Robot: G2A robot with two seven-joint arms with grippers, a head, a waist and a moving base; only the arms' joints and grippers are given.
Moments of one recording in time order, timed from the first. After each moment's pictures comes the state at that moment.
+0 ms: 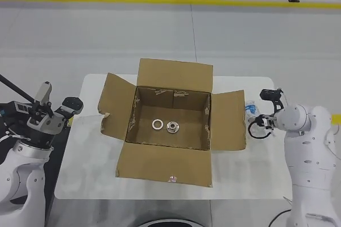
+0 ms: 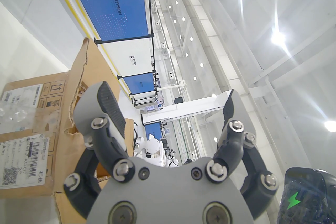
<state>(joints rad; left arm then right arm) 1.57 -1.22 -1.95 -2.07 -0.54 0.03 -0.46 -0.80 -1.25 1.60 -1.34 -1.18 -0.05 1.37</state>
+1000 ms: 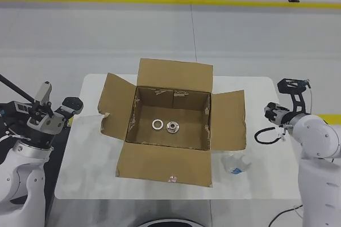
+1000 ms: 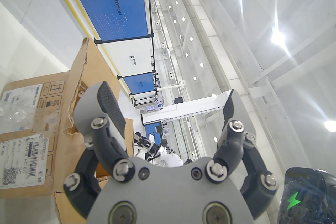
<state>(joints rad) 1.57 -1.22 -1.95 -2.07 -0.54 0.03 -0.46 -1.06 -1.21 1.67 -1.93 -1.08 0.04 1.31</state>
